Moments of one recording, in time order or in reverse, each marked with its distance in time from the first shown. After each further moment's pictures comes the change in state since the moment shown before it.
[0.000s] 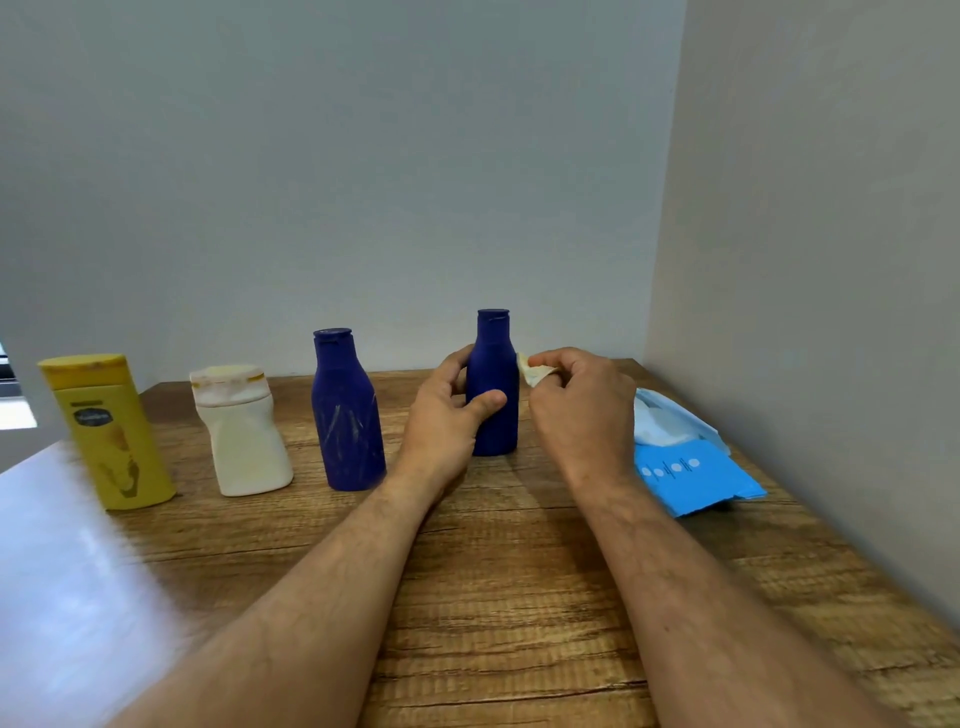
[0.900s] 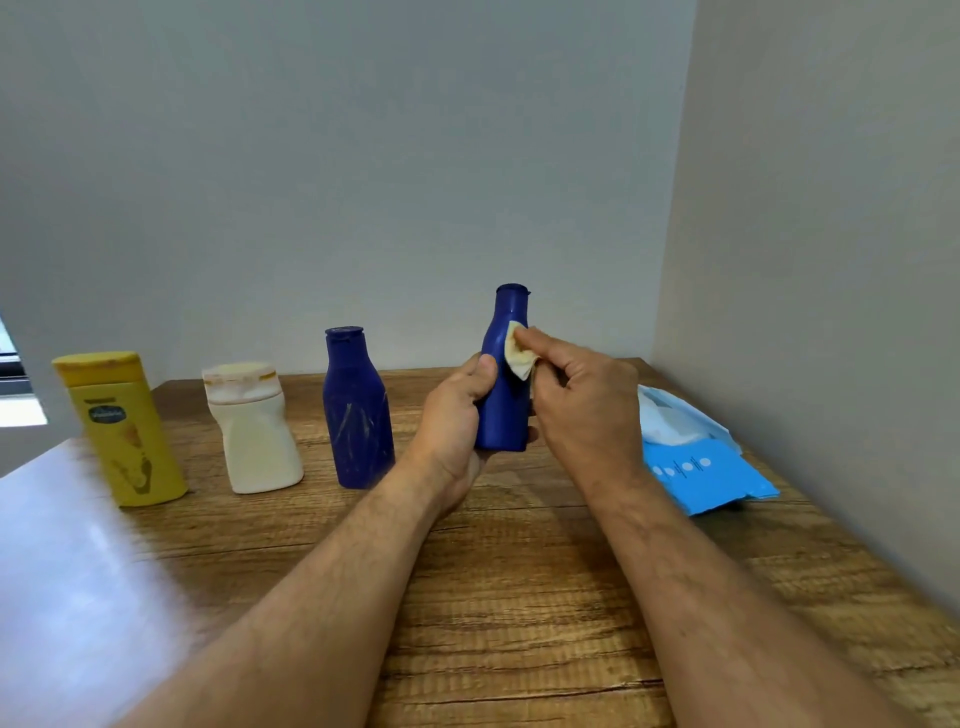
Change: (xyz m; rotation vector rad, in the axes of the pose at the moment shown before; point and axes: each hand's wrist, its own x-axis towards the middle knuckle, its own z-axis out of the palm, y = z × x) left_hand -0.015 0.024 0.007 -0.519 -0.085 -0.235; right_hand -0.004 -0.001 0.002 0.193 -0.001 -0.265
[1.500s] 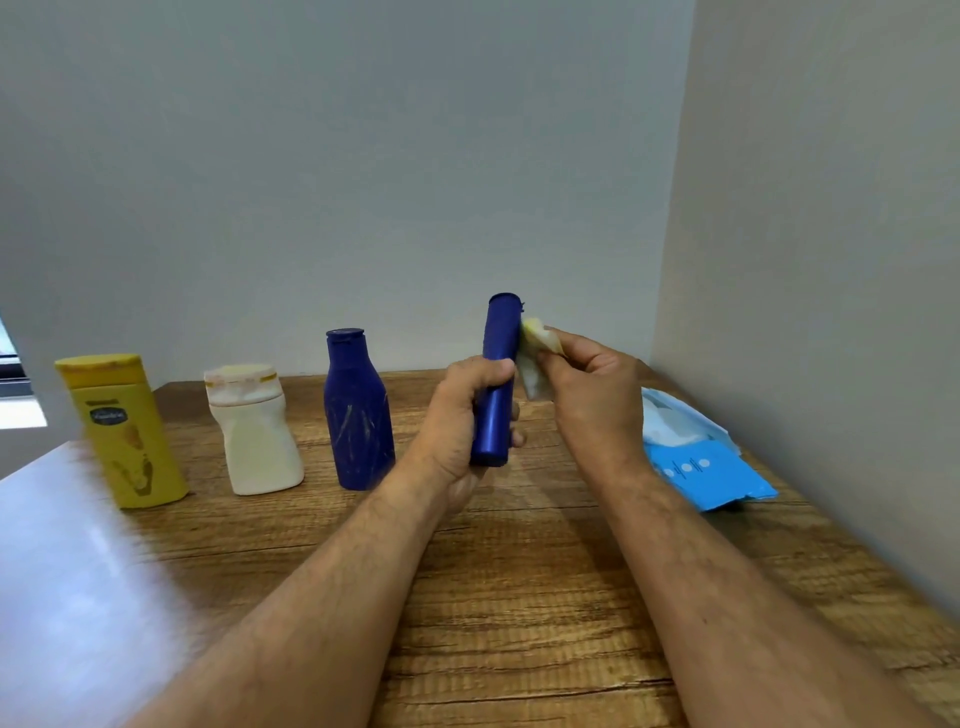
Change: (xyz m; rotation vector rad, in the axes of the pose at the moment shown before) left_hand -0.007 0.003 -0.001 0.002 -0.021 0.019; right_hand 0.010 0.001 0.001 0.380 0.032 0.317
